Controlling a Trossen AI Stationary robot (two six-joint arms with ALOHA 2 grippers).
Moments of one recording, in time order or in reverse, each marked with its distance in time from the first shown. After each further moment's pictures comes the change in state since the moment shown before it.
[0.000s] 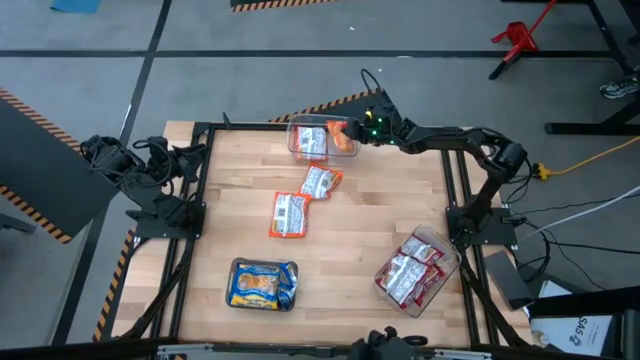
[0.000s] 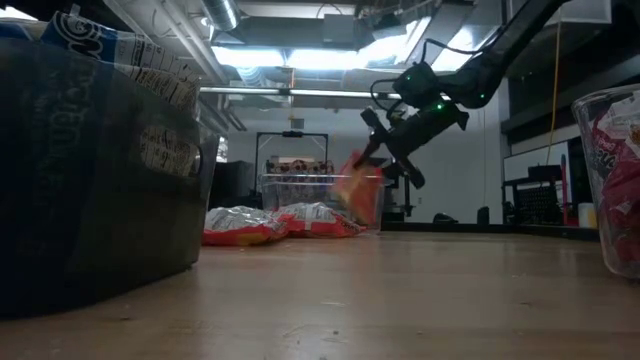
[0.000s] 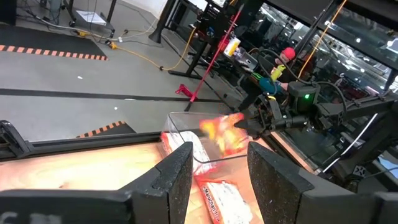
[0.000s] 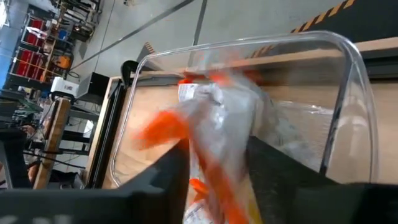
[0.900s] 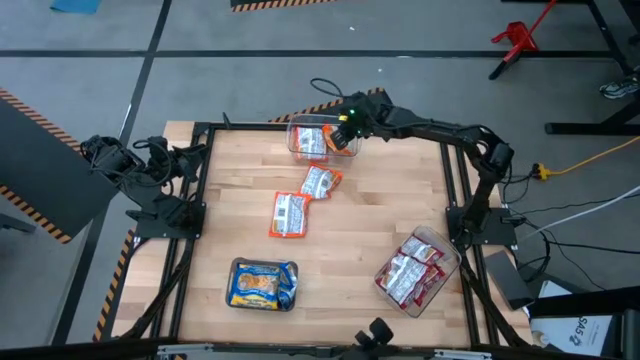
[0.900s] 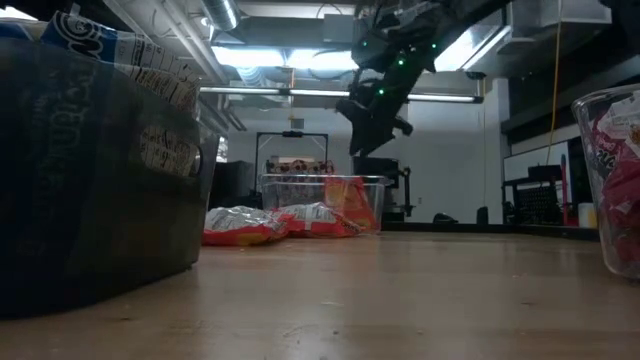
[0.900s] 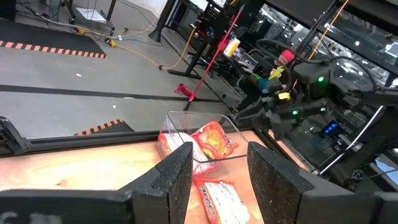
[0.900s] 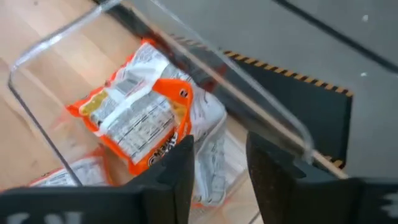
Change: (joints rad) left arm 0.000 0.000 0.000 0.000 0.001 -0.018; right arm 0.151 0.081 0.494 -0.742 0.376 -0.753
